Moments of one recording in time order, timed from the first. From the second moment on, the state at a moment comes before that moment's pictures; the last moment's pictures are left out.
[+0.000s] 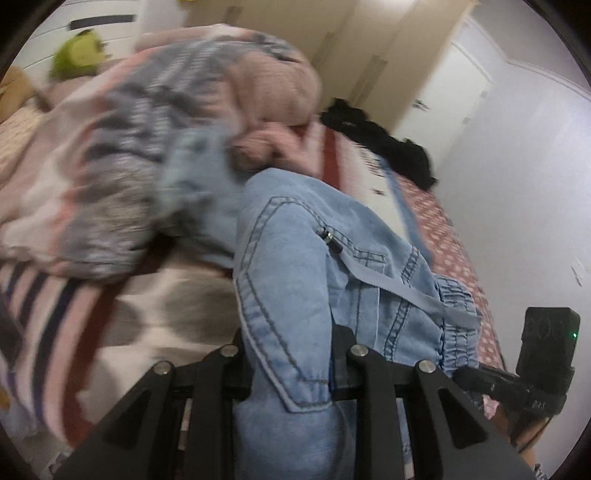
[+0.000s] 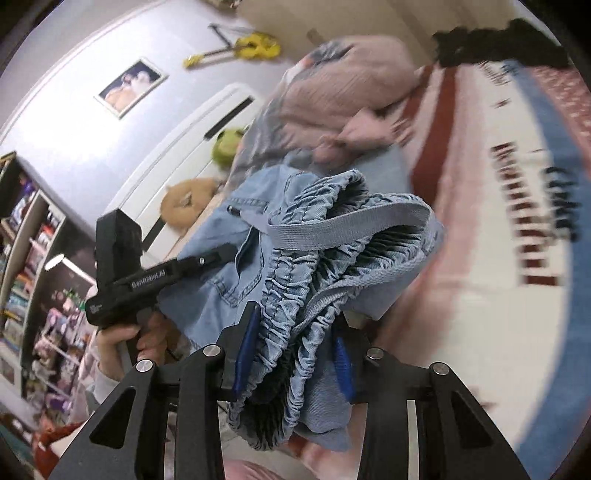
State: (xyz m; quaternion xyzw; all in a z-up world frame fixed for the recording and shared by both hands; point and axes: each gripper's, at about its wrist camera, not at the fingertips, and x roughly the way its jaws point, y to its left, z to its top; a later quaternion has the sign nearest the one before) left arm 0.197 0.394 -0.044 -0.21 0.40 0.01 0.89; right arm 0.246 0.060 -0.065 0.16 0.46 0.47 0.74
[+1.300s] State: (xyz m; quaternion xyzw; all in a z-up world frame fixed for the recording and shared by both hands) left arm 0.166 0.477 -0.088 -0.19 0.41 0.04 0.89; right arm 0.206 0.108 -0.073 0.05 0.41 0.44 0.80
